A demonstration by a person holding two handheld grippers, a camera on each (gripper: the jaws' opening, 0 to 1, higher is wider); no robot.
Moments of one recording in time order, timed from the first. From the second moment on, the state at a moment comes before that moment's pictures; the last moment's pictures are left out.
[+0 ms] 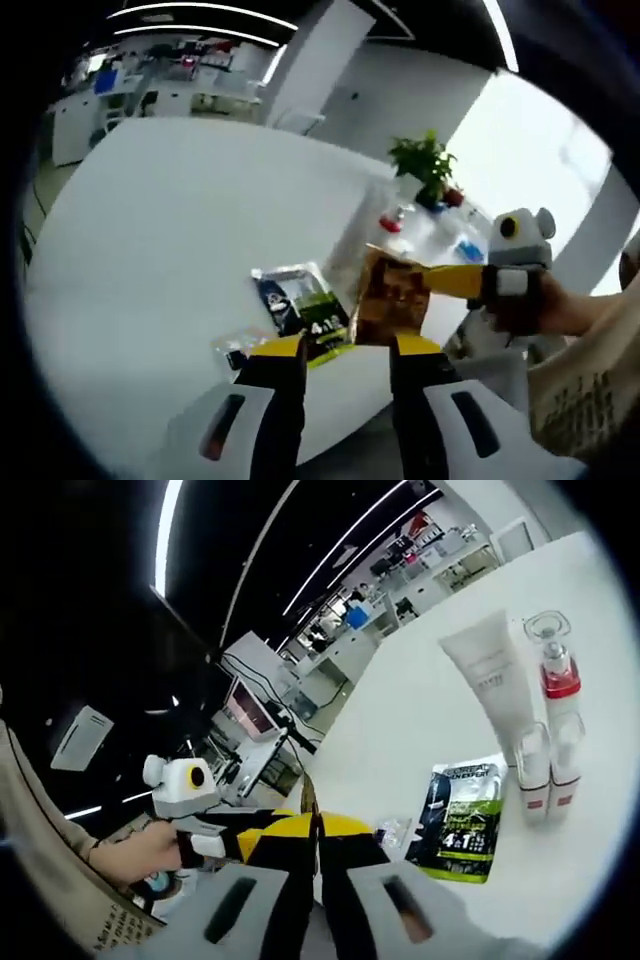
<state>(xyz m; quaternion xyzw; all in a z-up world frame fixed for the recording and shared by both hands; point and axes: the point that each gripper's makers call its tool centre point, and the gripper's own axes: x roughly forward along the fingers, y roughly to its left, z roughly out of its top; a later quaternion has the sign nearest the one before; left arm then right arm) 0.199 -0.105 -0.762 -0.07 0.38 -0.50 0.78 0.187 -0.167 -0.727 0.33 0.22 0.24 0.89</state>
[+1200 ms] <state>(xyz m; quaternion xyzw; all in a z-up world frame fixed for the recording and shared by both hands) 0.223 -0.098 -0.808 -0.21 0.46 -0.42 0.75 0.247 -0.154 -0.801 0.07 0.32 0.24 0.91</state>
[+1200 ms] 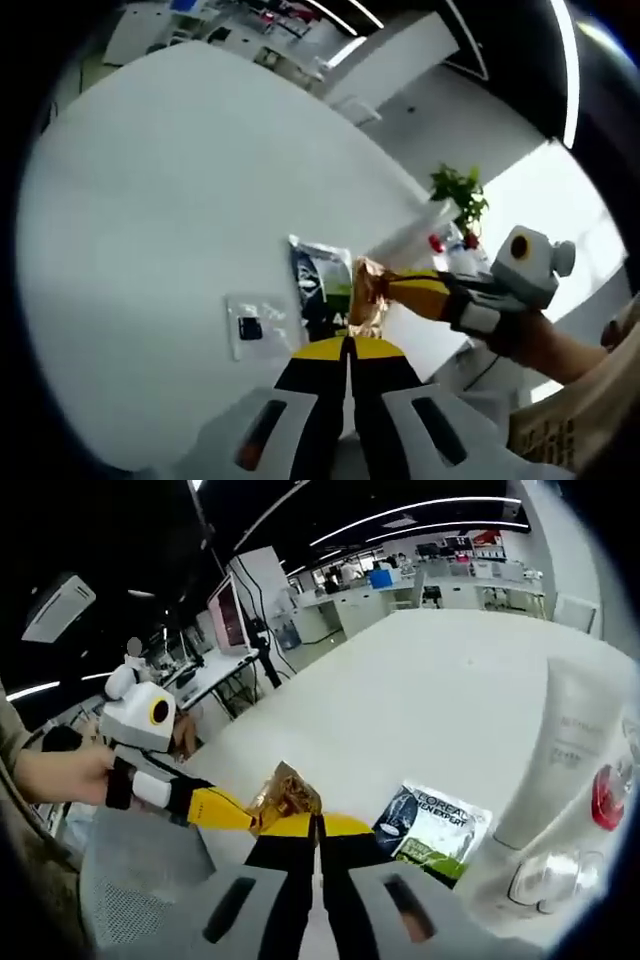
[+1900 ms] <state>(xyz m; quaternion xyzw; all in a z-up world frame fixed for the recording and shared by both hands) 0.277 -0.097 -0.851 -0.20 0.49 -0.40 0.75 0.312 -0.150 -0.847 -0.06 0.31 0.23 0.92</state>
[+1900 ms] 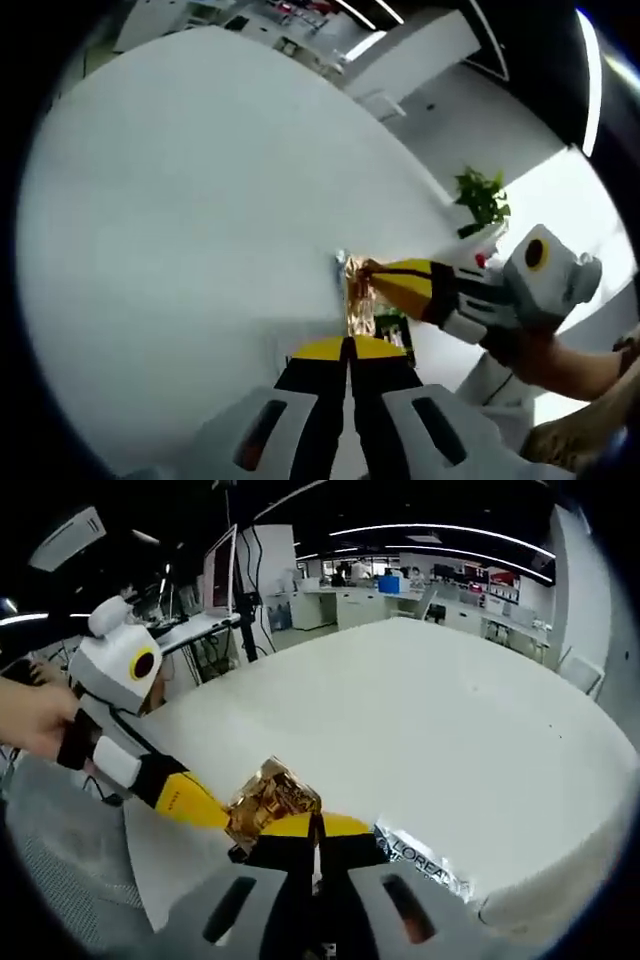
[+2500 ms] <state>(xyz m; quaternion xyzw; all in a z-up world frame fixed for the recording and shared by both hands) 0.305 -0.098 -0.884 -0.20 0.50 -0.38 0.75 0.332 -0.154 -0.879 -0.09 0.33 0.23 0.91</state>
